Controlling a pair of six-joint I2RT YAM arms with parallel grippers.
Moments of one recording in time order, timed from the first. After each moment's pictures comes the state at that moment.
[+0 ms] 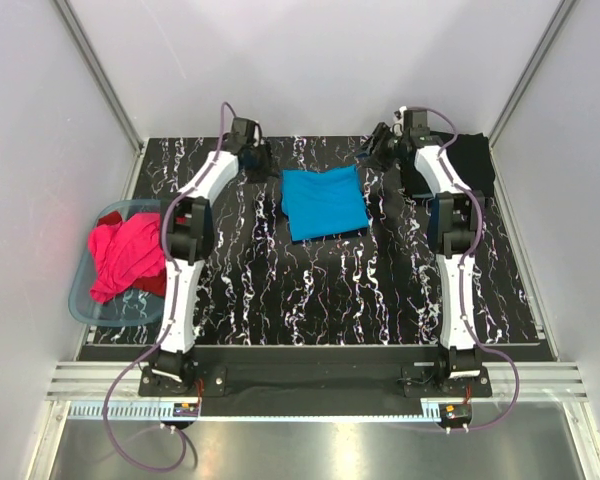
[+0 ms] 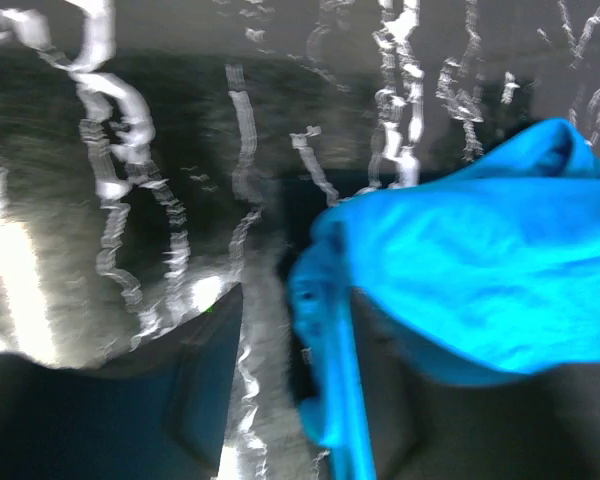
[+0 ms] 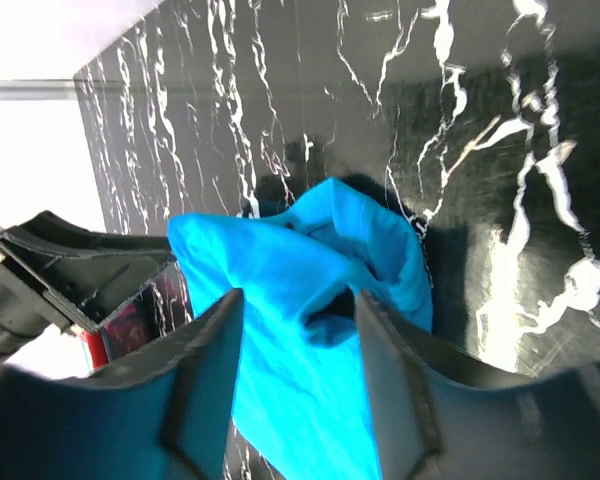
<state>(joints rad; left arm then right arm) -0.24 2.49 2.24 -0.62 0.24 -0.46 0.09 2.56 2.29 -0.46 -0.59 0.68</state>
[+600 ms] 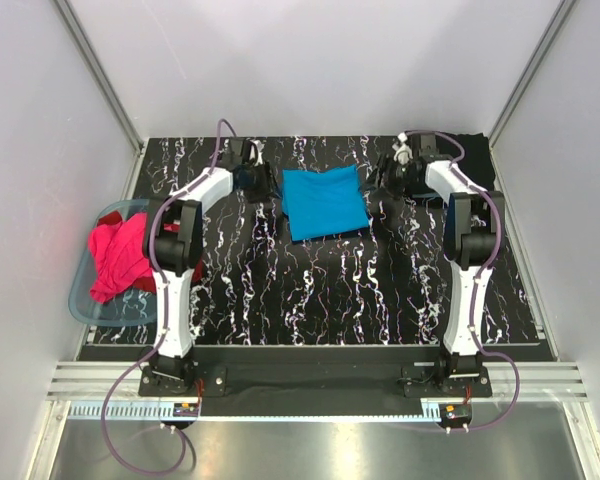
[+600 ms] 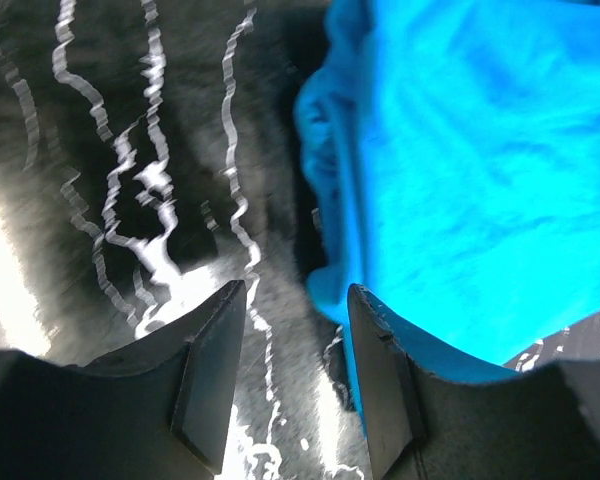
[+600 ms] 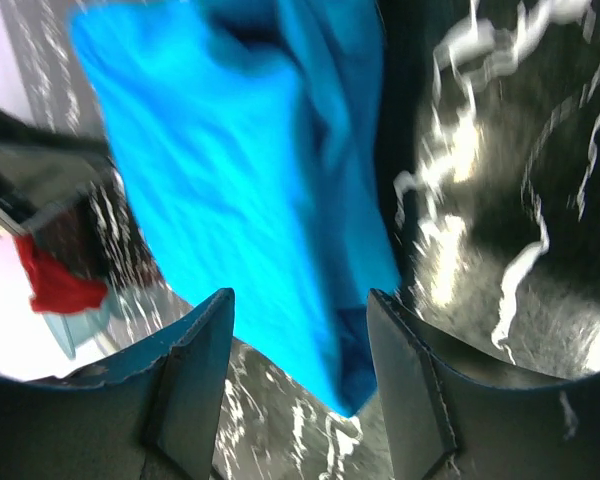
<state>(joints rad) -0.24 2.22 1.73 -0.44 0.33 -0.45 0.06 2.26 1.81 -0.49 -0.68 0.42</state>
